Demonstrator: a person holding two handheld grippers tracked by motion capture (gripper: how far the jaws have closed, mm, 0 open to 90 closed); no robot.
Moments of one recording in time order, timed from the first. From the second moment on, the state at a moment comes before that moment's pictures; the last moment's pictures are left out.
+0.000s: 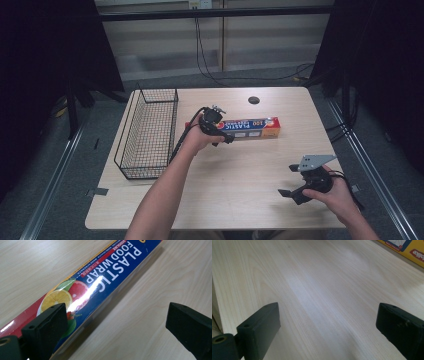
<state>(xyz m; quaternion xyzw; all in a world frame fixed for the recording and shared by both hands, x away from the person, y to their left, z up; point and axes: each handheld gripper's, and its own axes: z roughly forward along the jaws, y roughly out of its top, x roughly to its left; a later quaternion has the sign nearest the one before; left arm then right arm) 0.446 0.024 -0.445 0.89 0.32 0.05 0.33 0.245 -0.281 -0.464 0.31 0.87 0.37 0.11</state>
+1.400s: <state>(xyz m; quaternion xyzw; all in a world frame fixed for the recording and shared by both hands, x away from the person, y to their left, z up) 0.476 0.025 -0.459 0.88 0.33 0.11 0.34 0.245 -0.277 -0.467 0.30 0.88 0.36 0.10</state>
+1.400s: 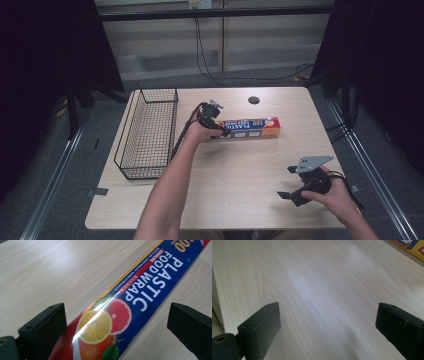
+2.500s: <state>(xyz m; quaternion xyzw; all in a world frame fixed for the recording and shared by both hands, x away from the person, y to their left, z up) 0.455 0.014 -0.456 0.93 0.27 0.08 0.23 0.245 -0.276 -0.466 0.30 0.88 0.37 0.10</state>
